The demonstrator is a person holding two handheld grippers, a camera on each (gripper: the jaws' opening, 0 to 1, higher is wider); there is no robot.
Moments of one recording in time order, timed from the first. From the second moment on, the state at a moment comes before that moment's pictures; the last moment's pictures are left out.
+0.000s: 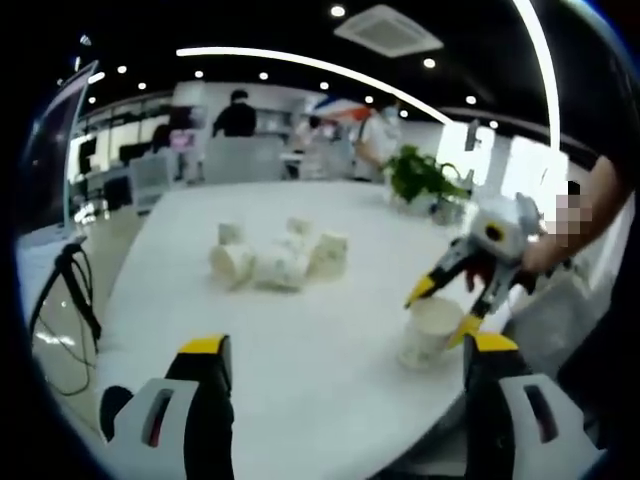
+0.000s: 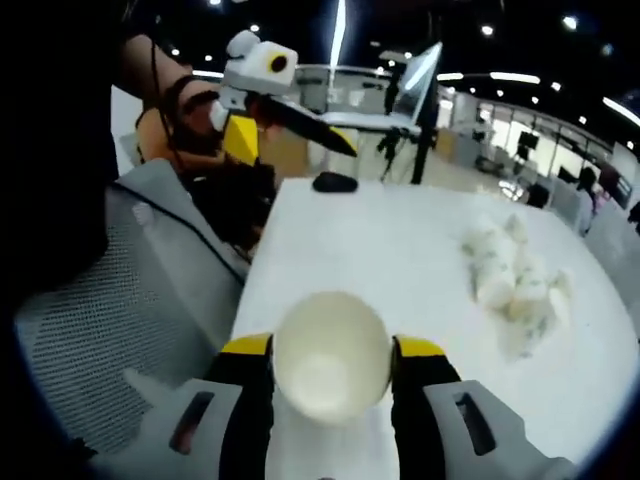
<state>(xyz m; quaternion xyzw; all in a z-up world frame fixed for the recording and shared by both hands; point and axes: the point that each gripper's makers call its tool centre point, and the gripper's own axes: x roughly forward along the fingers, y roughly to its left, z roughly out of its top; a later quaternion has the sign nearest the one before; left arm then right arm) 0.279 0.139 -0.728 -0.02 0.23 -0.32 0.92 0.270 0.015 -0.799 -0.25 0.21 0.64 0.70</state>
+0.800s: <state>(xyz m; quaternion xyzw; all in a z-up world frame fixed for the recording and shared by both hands) 0.278 0.136 -0.728 -0.02 0.23 -0.32 0.92 0.267 0.008 -0.807 -0.23 0.23 0.62 0.71</state>
